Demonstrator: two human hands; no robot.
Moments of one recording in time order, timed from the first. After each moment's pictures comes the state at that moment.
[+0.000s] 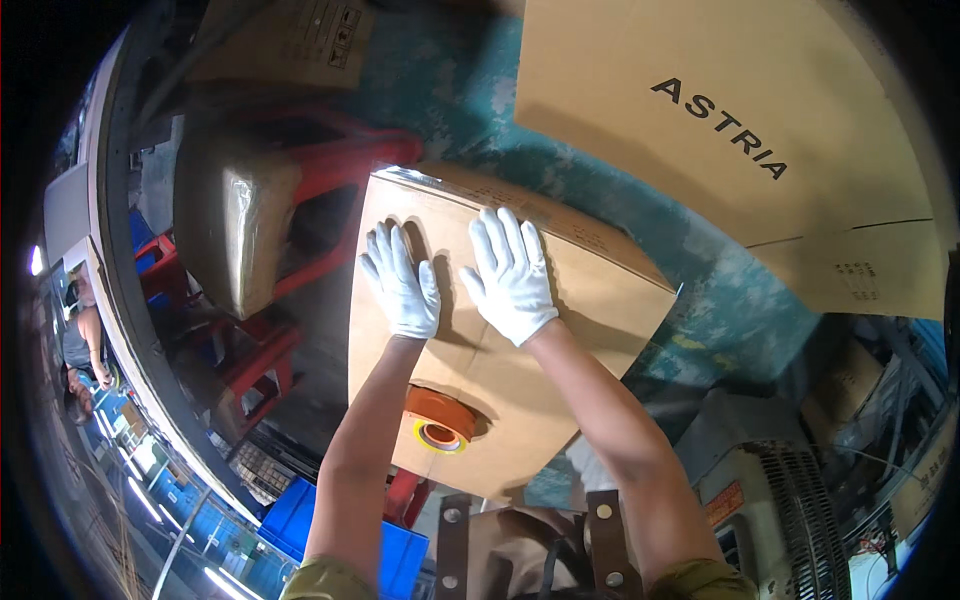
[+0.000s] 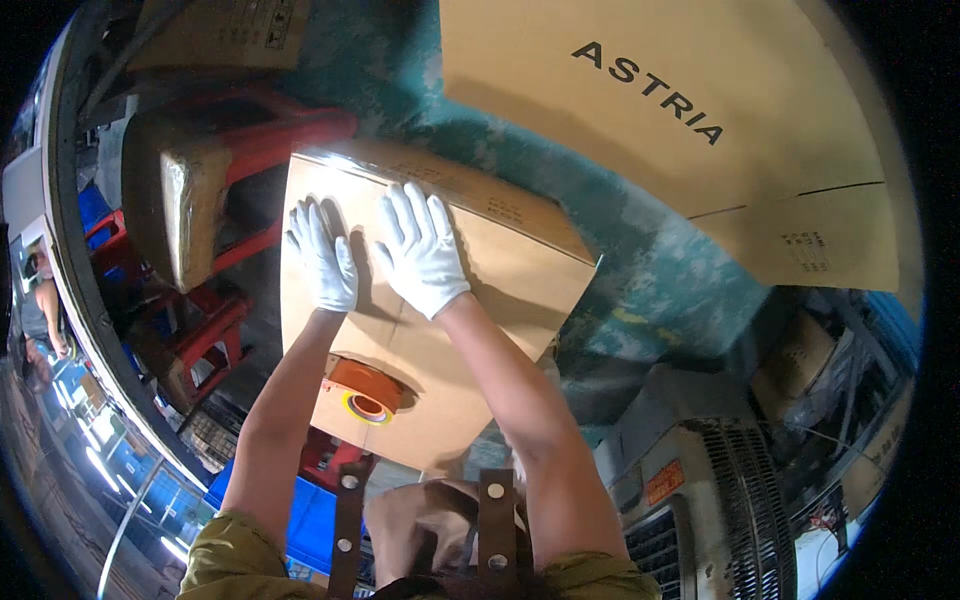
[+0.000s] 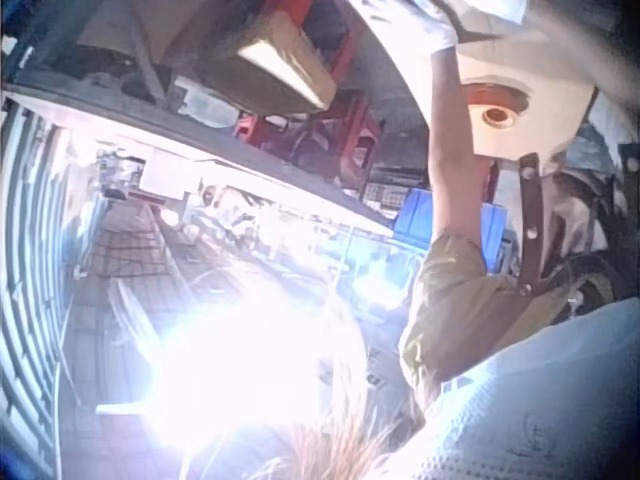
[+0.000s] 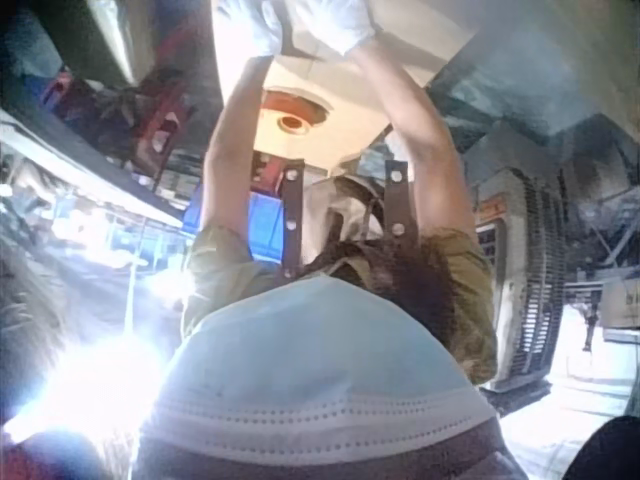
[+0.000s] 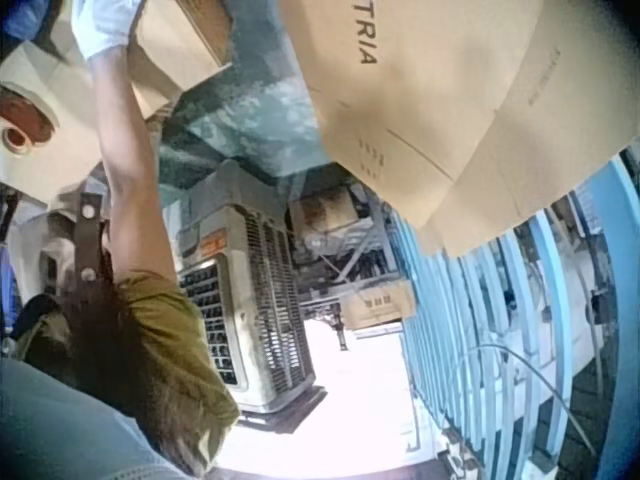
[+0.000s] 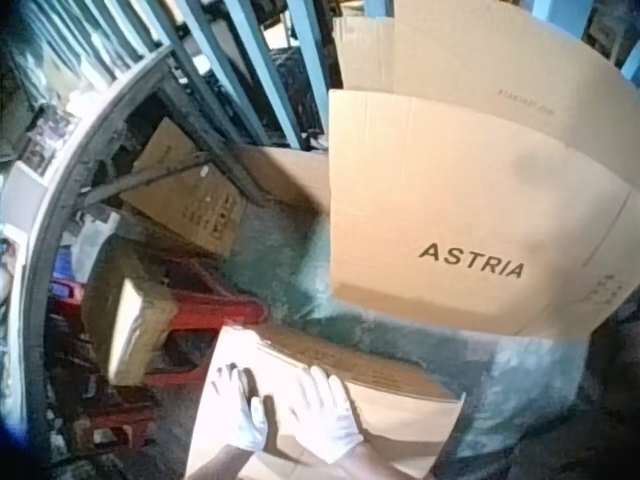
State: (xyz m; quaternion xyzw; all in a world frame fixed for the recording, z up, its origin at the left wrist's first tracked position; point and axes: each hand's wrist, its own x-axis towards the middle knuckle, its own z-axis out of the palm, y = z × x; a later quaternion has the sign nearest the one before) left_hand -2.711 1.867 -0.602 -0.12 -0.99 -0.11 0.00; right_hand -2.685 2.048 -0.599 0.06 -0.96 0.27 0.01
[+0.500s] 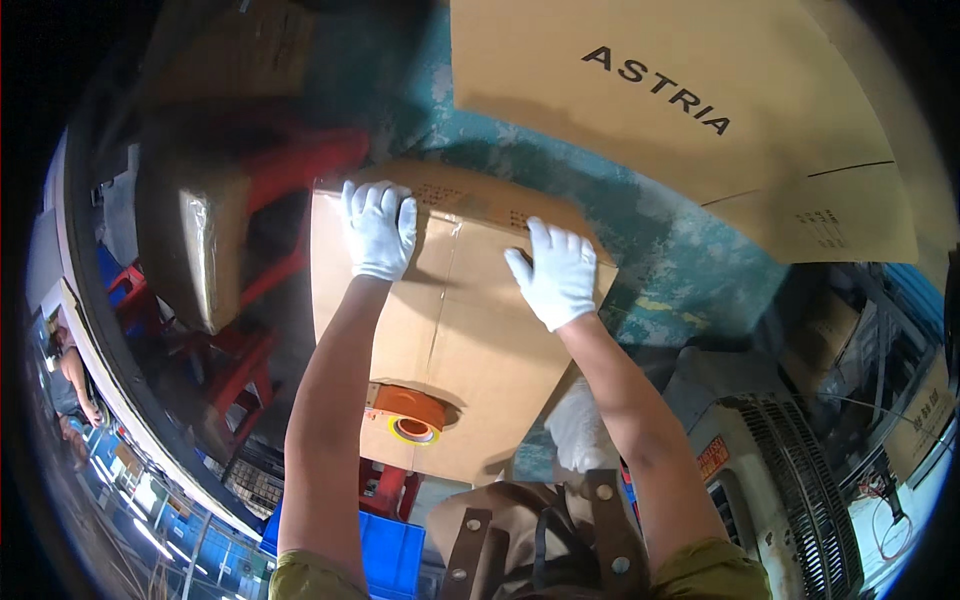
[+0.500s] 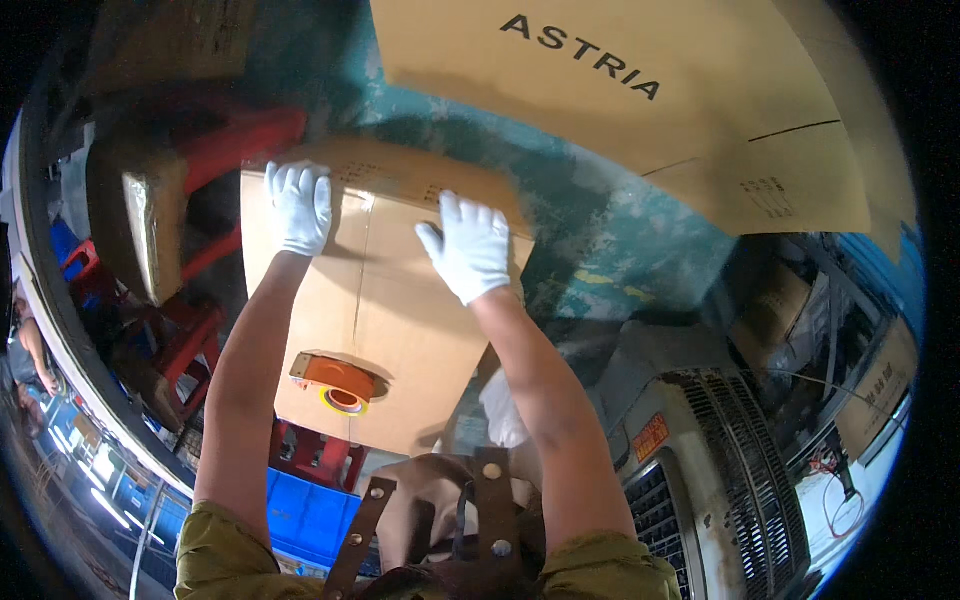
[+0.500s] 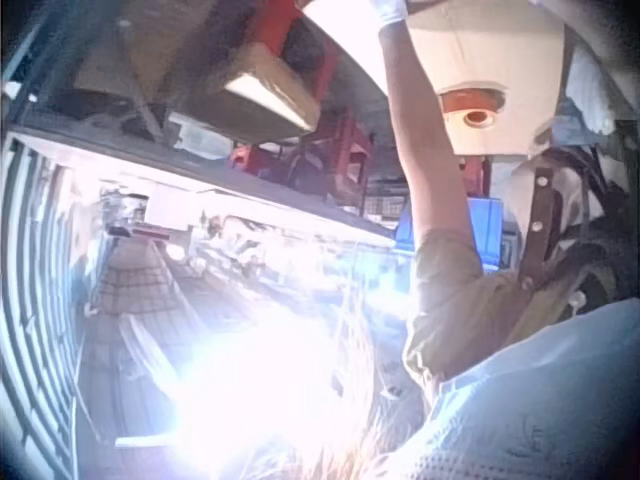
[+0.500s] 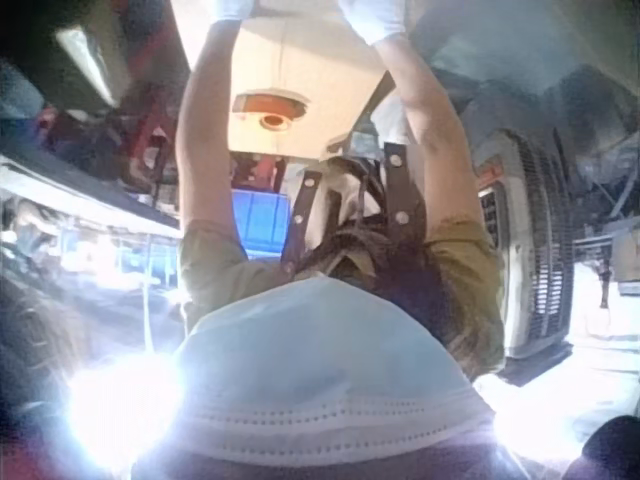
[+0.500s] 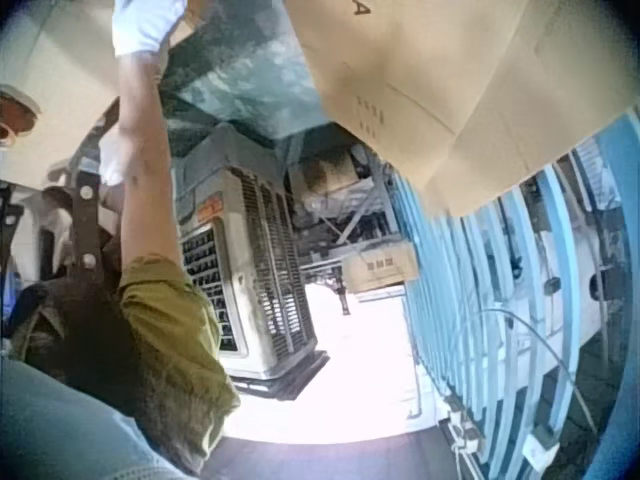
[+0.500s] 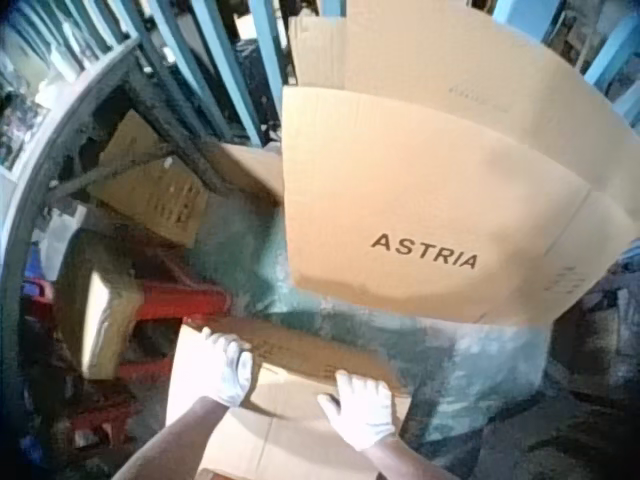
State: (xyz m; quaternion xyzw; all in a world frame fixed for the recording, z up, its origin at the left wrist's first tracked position) left_hand -2.776 1.929 -0.594 -0.28 -0.95 -0.10 0.00; right_hand -2.633 2.154 -0.587 -0.09 -0.98 0.18 -0.07
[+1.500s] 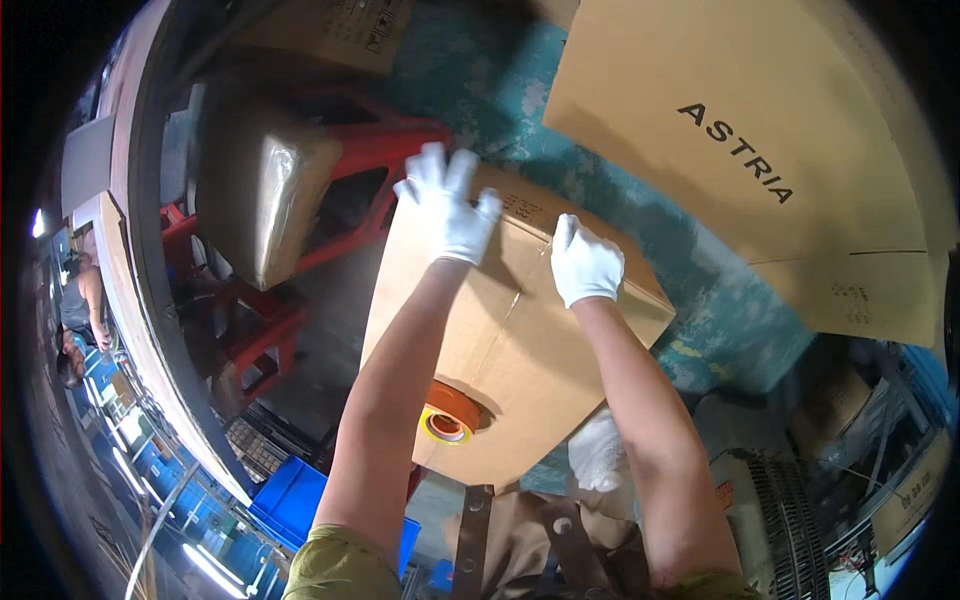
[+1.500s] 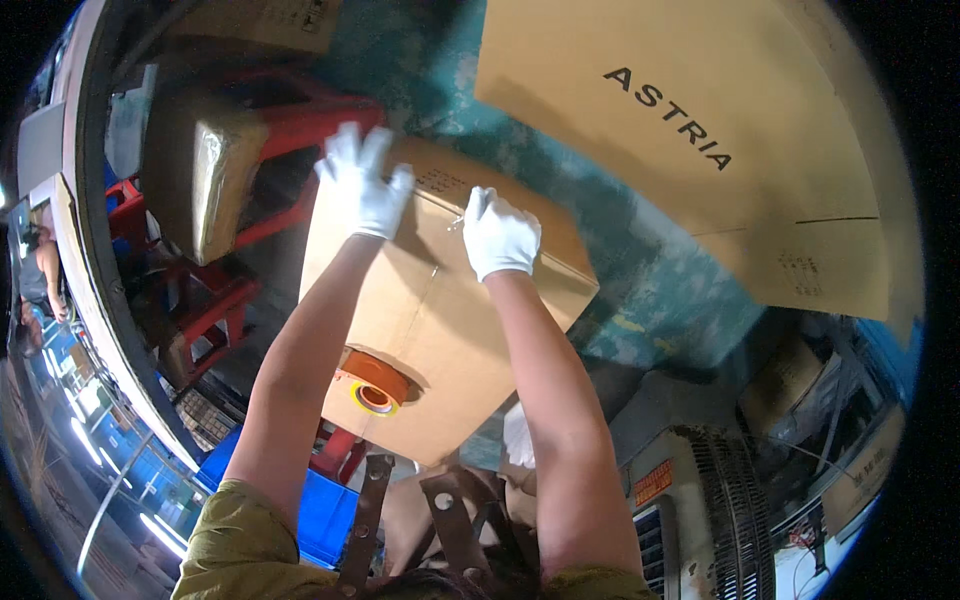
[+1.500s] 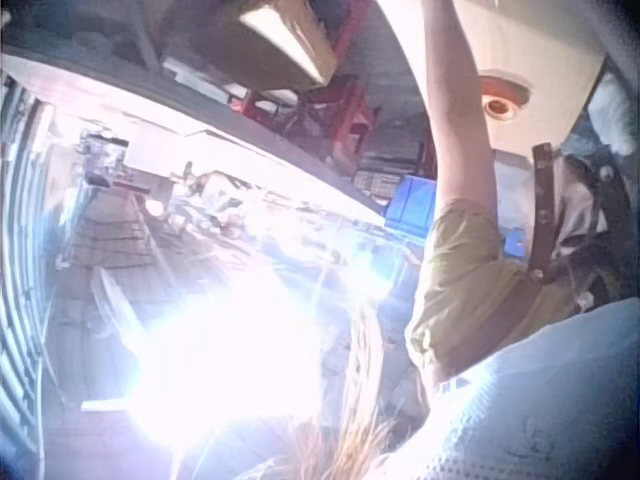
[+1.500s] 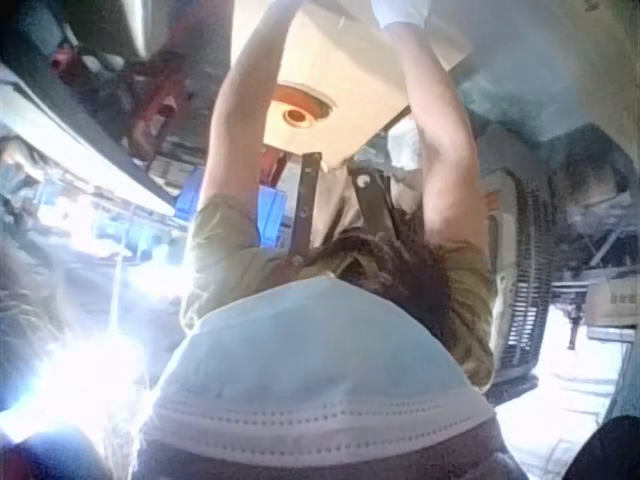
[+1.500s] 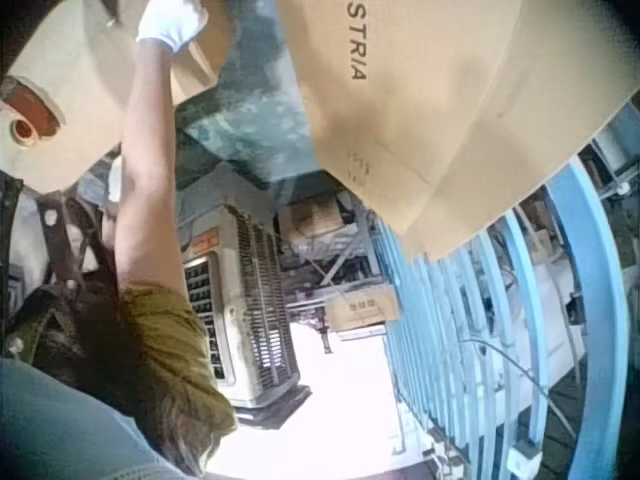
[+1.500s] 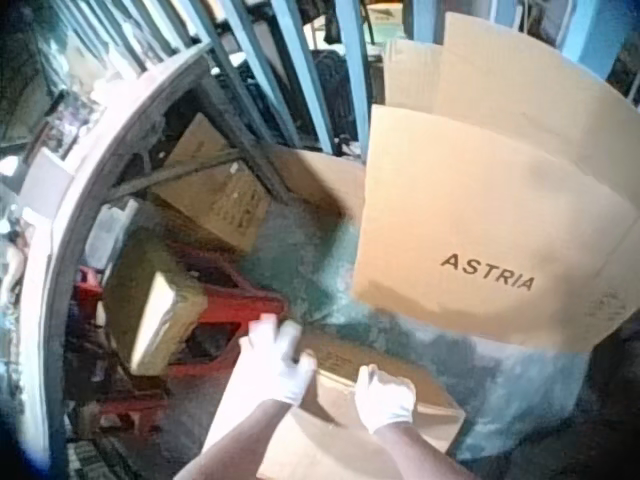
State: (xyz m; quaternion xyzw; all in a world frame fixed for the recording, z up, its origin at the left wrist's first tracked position) left_hand -2.788 1.930 -0.590 -0.09 -0.99 -0.10 0.02; right_hand -2.701 2.104 -0.609 -0.14 -0.97 0.17 -0.05
